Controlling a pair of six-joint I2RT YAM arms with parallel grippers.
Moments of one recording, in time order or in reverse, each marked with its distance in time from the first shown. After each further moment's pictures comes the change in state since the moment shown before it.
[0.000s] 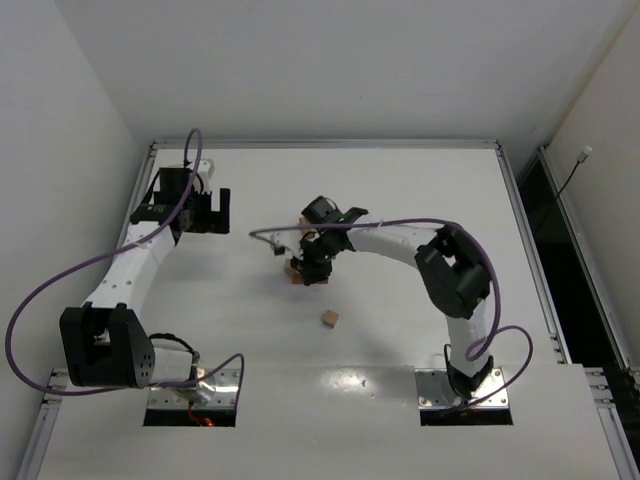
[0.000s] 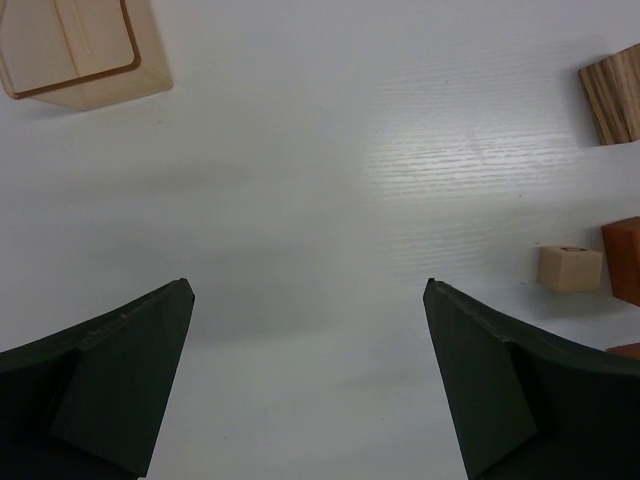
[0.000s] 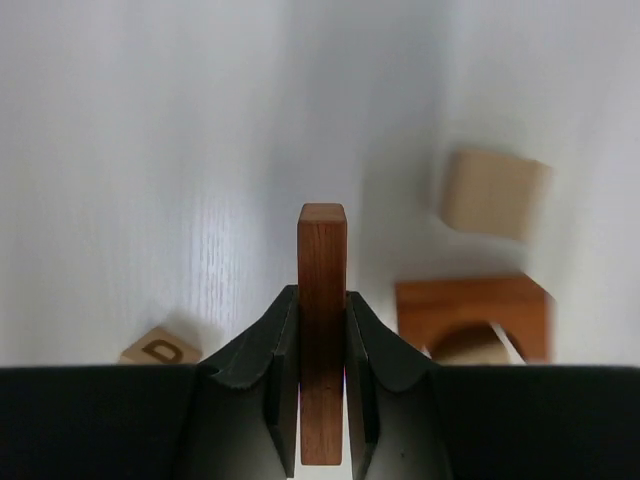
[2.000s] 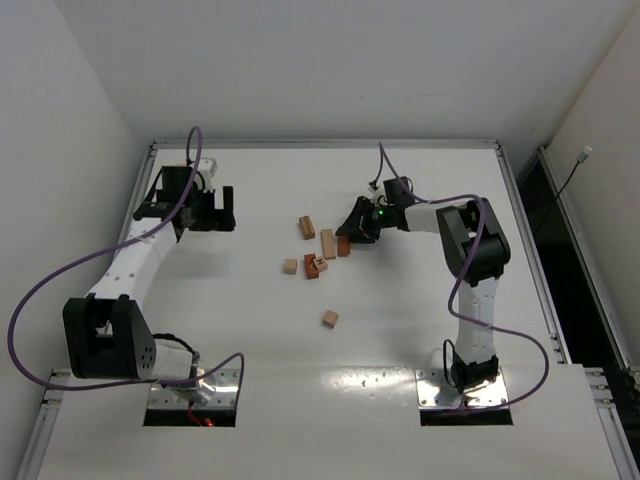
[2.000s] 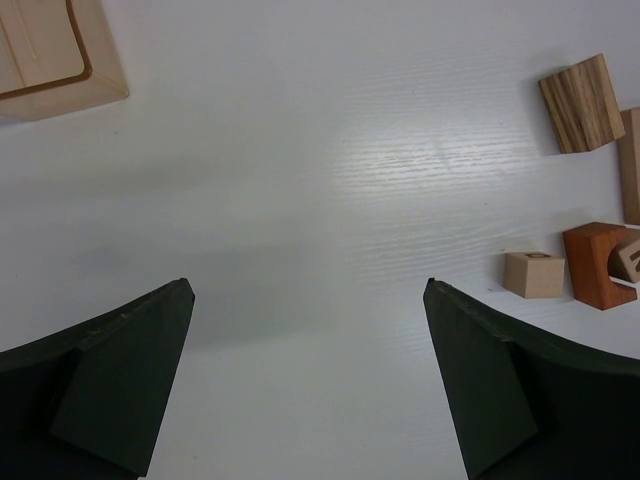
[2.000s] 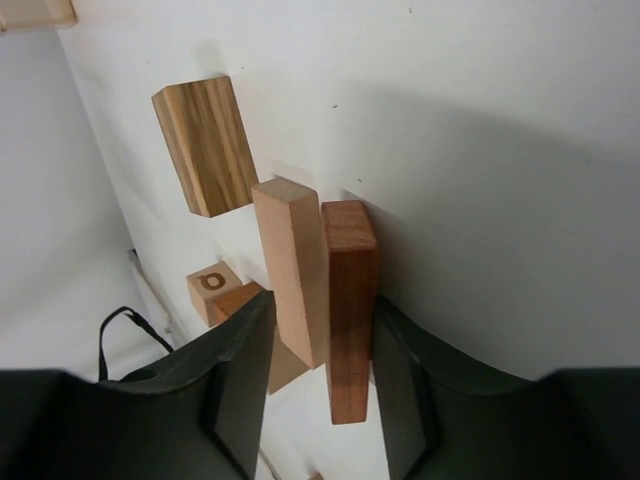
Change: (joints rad) left arm 0.000 0.036 -0.001 0.036 0.069 -0.041; right arm -0.536 0.116 -0.170 0.589 -0.177 1.463
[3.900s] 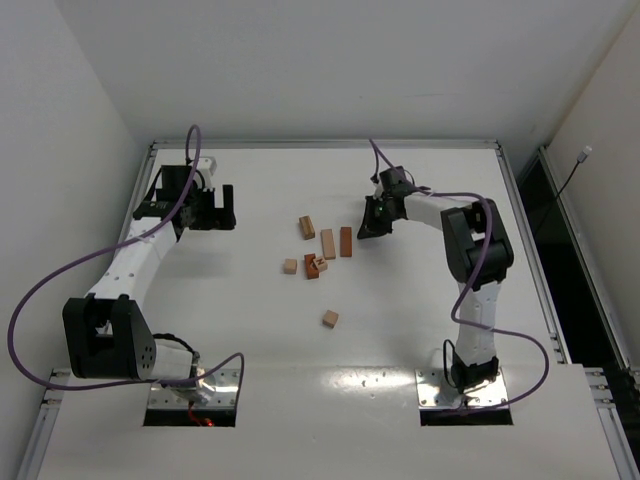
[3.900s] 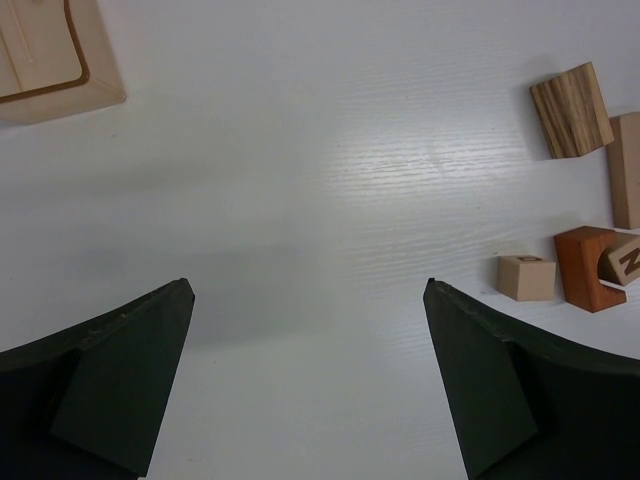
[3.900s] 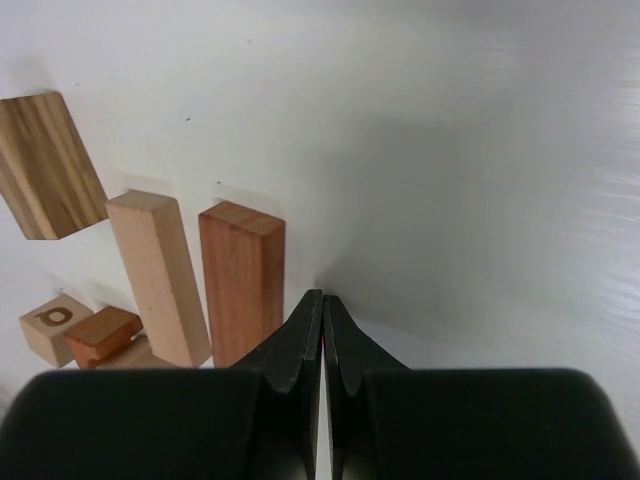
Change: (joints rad) left arm 0.000 0.002 0.008 0.000 0.007 -0.012; right arm 0.018 -0.052 0.117 -0.334 0.360 -0.273
